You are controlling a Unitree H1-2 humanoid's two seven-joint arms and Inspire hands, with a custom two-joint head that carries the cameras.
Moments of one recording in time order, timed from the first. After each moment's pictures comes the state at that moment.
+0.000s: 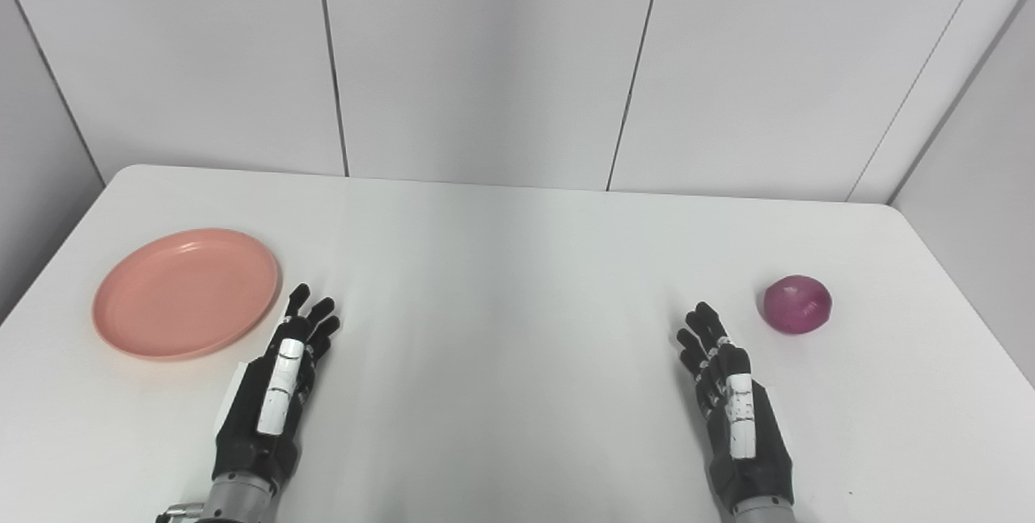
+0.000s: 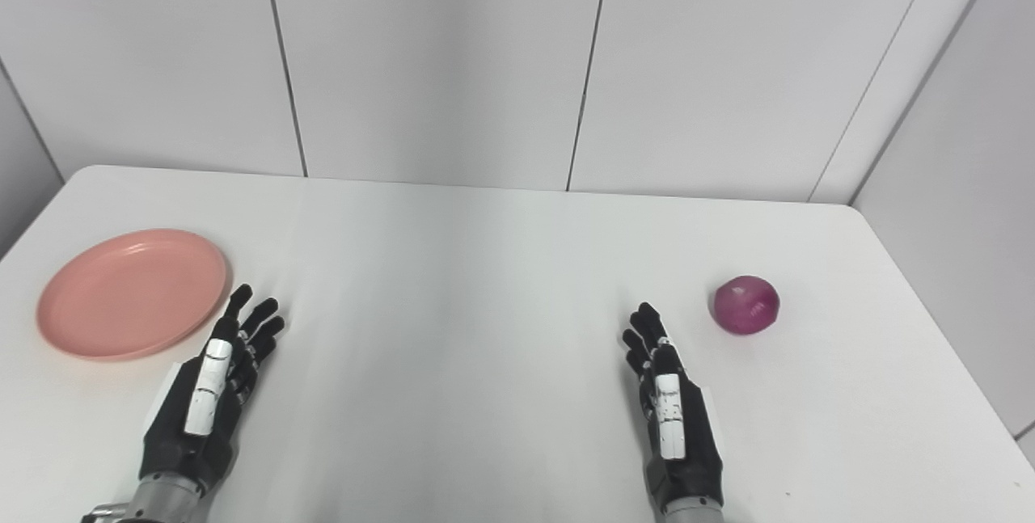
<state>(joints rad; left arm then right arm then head) 0.08 0.04 0.06 -0.18 -0.17 0.11 -0.06 0.05 -0.01 -0.04 -0.12 0.11 0.00 0.05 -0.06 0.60</state>
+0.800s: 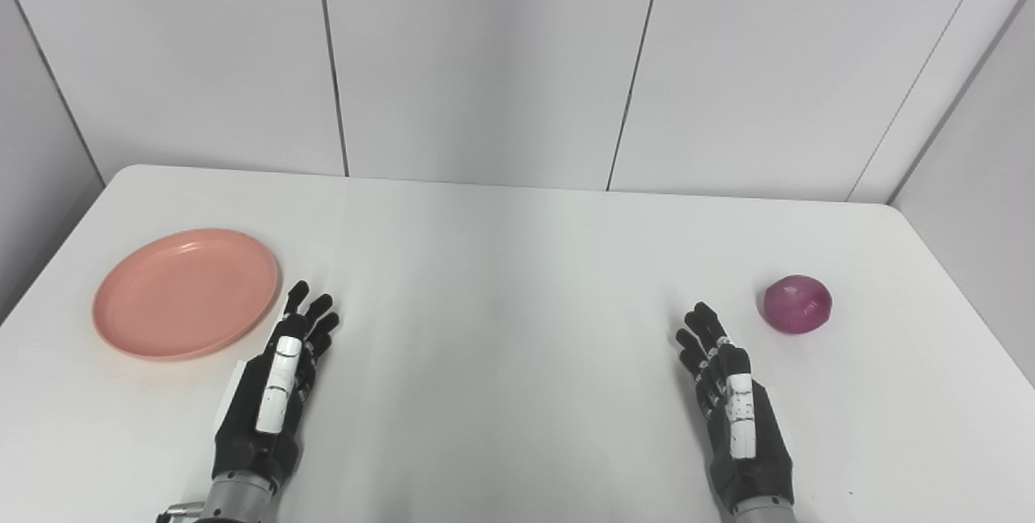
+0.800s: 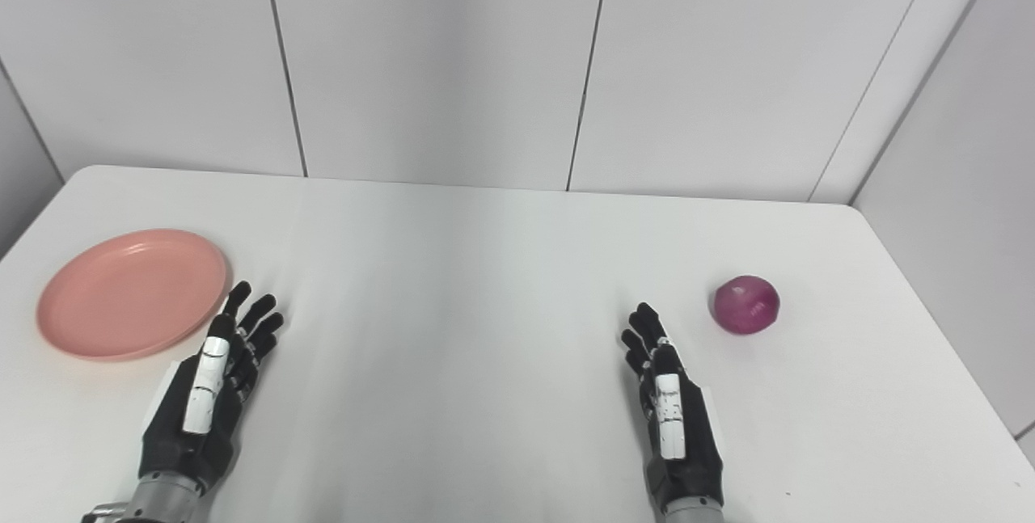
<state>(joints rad) 0.08 0.04 0.05 -0.19 -0.19 0.11 -0.06 0.05 -0.01 -0.04 -0.12 0.11 0.00 0.05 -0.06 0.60</state>
